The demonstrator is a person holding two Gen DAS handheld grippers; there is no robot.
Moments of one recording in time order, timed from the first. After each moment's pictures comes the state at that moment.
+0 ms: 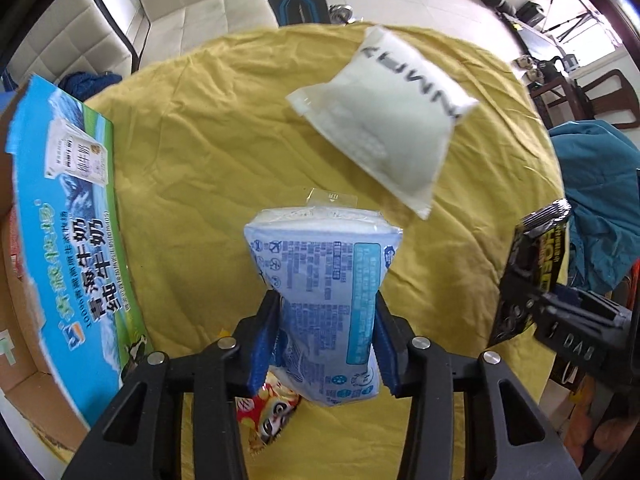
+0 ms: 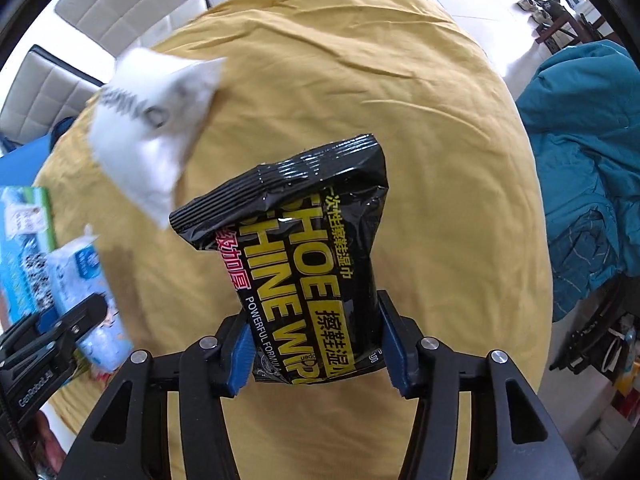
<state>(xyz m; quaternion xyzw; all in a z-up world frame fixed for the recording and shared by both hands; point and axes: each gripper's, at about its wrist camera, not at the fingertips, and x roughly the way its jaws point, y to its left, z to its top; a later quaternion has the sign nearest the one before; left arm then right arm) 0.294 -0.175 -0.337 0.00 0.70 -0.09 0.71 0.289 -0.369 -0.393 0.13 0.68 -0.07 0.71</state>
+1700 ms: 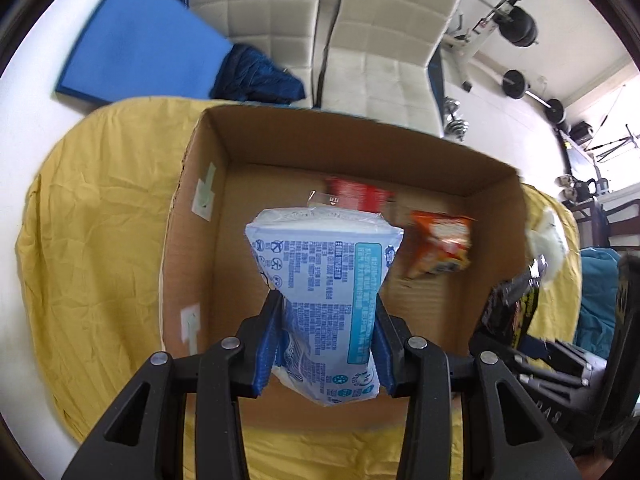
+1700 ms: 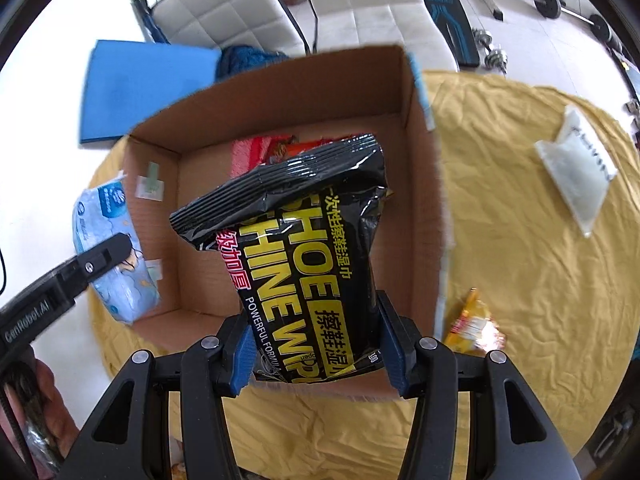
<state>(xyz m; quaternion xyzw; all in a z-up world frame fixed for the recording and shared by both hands) 0.293 0.218 -0.263 -0.12 0.64 0.03 0.75 0.303 0.015 -0.306 0.07 0.66 0.10 0.74</state>
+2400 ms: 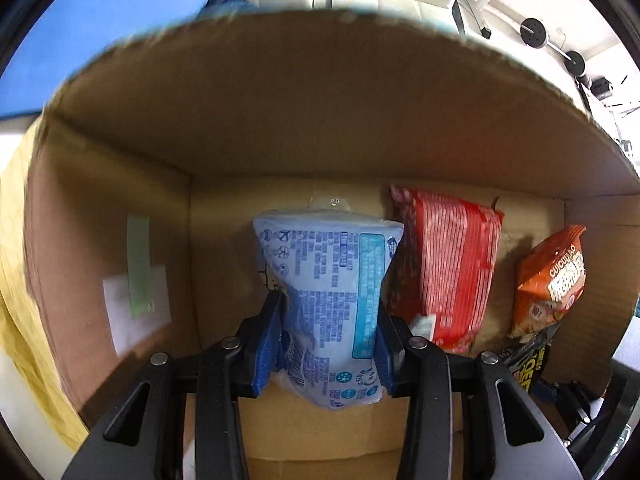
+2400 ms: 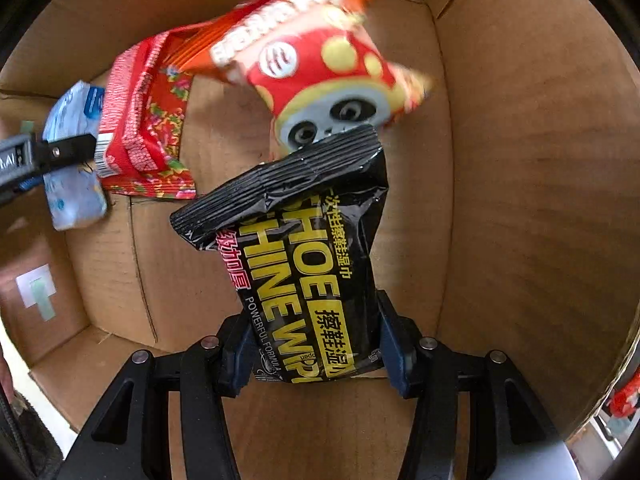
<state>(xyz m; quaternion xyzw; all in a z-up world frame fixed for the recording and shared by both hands) 0.370 0.231 -0.377 -0.06 0.71 0.02 0.70 0.349 0.044 -0.445 0.00 0.74 0.03 0.67</state>
